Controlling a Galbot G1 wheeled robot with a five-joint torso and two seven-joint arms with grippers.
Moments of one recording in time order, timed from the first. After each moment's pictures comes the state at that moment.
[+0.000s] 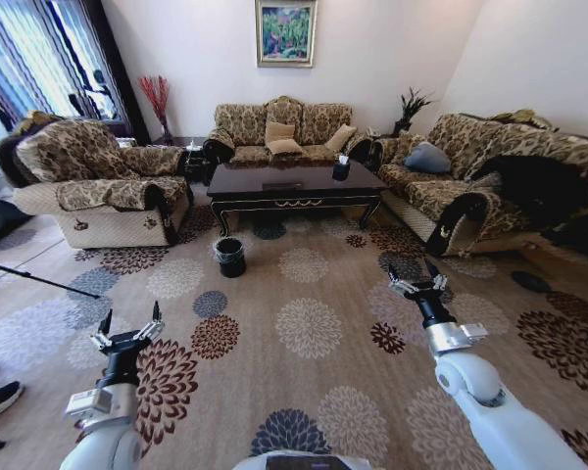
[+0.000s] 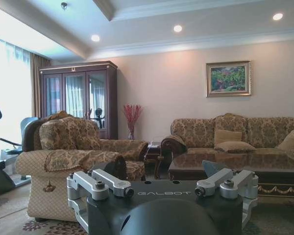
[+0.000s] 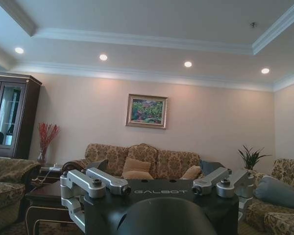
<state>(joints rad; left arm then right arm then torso) 1.74 -1.53 -0.86 -2.28 -0.22 -0.06 -0.04 -1.44 0.89 0.63 1.95 0.55 0.28 0.10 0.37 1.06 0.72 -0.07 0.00</state>
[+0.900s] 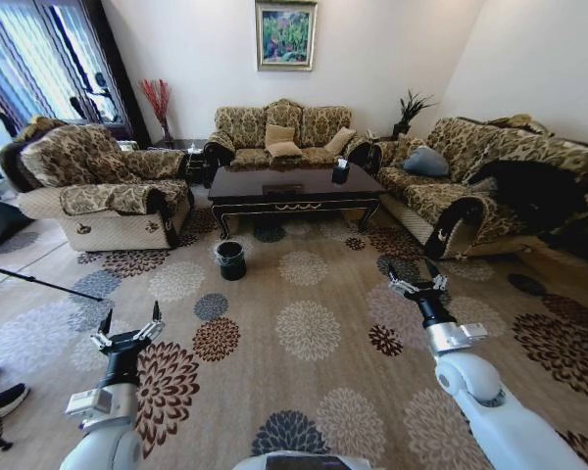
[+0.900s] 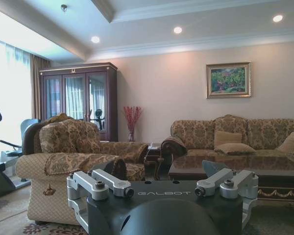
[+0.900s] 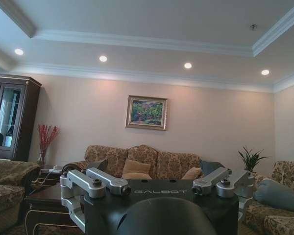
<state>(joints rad) 1.74 -1.53 -0.86 -2.28 -0.22 -0.06 -0.04 -1.44 0.89 0.63 1.95 0.55 0.28 0.10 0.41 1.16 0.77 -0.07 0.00</state>
